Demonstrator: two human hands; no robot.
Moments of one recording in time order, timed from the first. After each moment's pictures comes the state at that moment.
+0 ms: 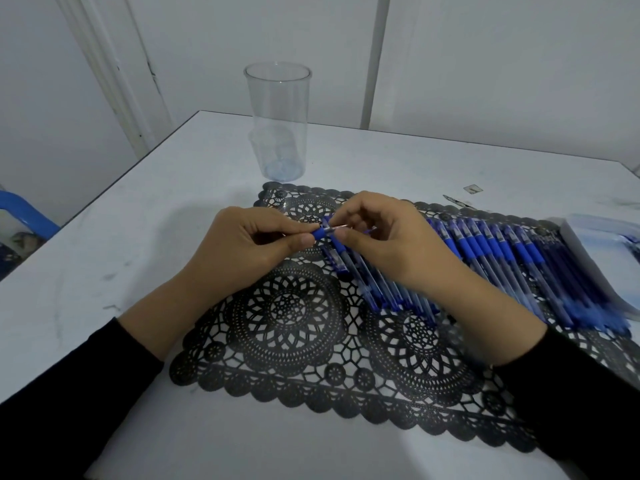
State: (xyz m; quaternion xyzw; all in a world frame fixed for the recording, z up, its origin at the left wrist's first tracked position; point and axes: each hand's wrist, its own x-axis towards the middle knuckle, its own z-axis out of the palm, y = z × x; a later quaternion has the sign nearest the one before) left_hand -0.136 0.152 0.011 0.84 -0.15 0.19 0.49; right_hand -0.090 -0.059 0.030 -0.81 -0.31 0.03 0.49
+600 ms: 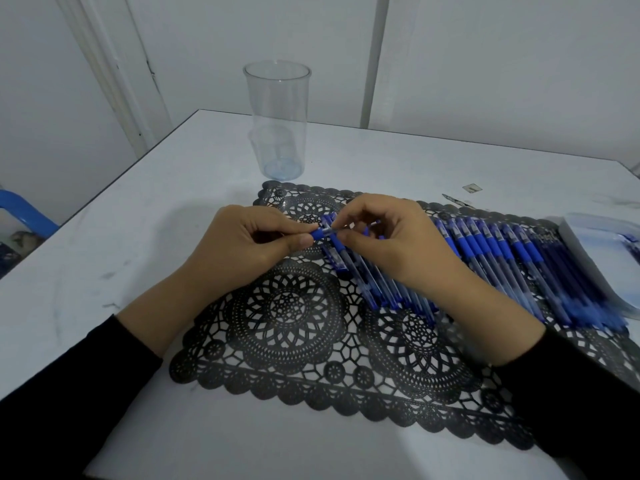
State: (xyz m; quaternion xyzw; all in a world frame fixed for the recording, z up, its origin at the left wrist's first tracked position) left_hand -0.135 0.154 0.011 0.85 -0.15 0.18 0.48; right_hand -0.091 -0.063 0.029 -0.81 -0.31 0.01 0.49
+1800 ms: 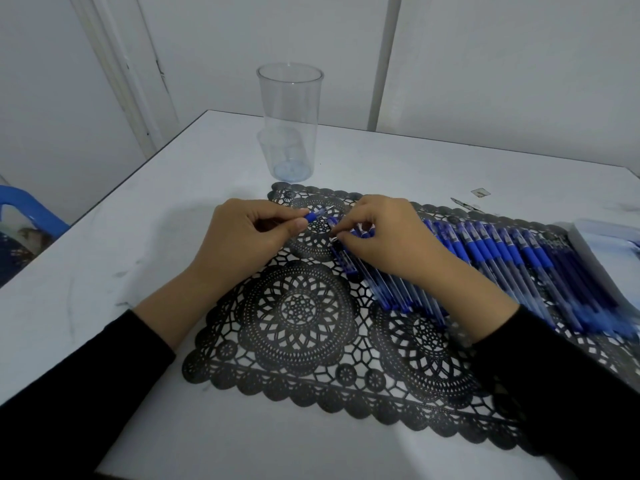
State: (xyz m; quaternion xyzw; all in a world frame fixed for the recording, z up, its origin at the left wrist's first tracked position) left_hand -0.132 0.157 0.013 0.85 -0.01 0.21 0.49; right_hand -0.072 -0.040 0.034 -0.91 -0.33 -0.04 0.26
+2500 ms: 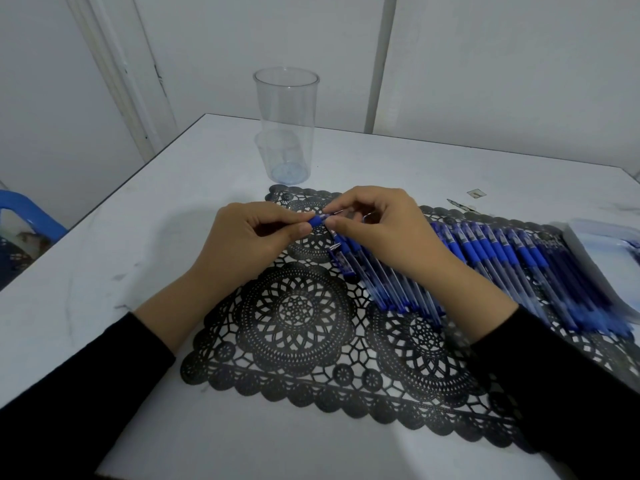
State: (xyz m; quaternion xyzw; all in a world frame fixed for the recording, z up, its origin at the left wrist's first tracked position) left_hand -0.132 0.156 0.012 0.84 -0.08 0.21 0.49; right_hand -0.076 -0.042 0.036 -0.82 -0.29 0.01 0.50
